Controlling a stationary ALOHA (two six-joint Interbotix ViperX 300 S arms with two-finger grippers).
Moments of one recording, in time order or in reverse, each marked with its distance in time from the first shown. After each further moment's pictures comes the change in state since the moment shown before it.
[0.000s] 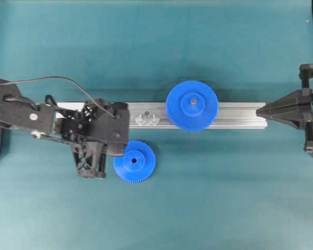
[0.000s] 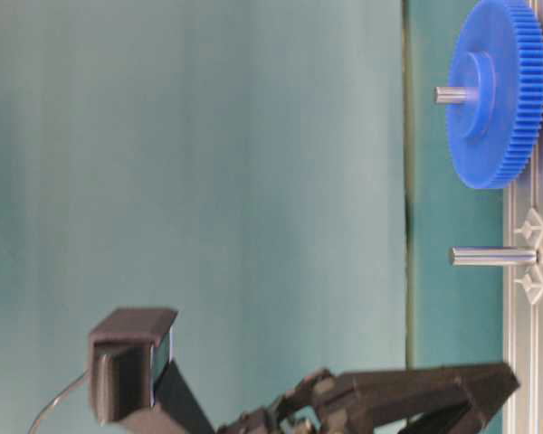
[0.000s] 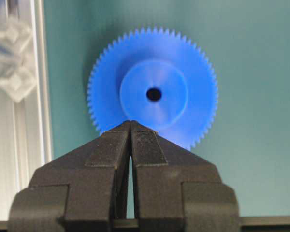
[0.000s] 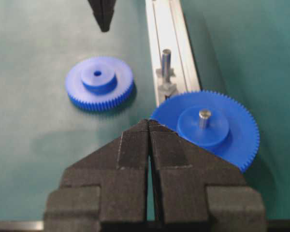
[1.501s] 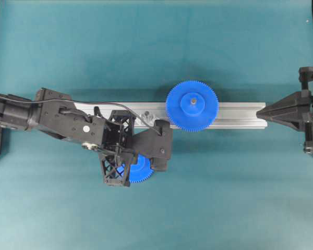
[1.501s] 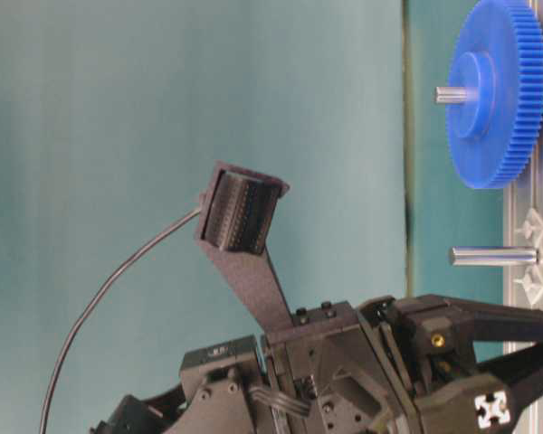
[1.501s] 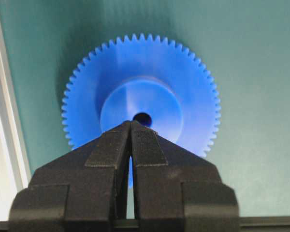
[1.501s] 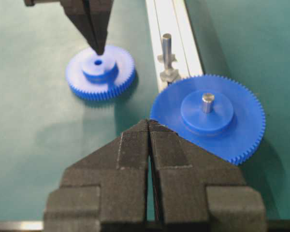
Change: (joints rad) left arm -0.021 0.244 -0.275 0.000 0.295 0.003; right arm 0.000 0.000 0.018 0.000 0.000 0.046
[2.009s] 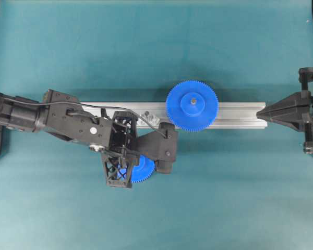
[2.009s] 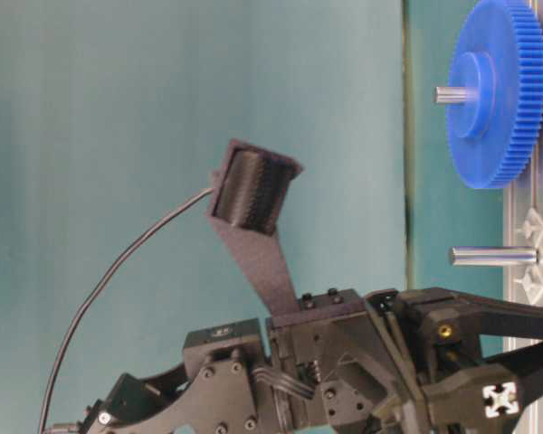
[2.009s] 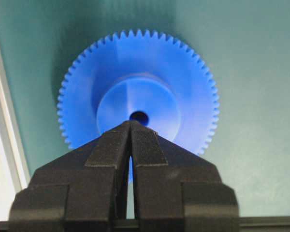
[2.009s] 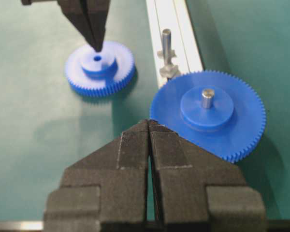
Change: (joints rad) left arm -0.006 0.031 -0.049 0.000 0.078 0.006; right arm 0.002 0.002 0.008 0.002 0.002 0.000
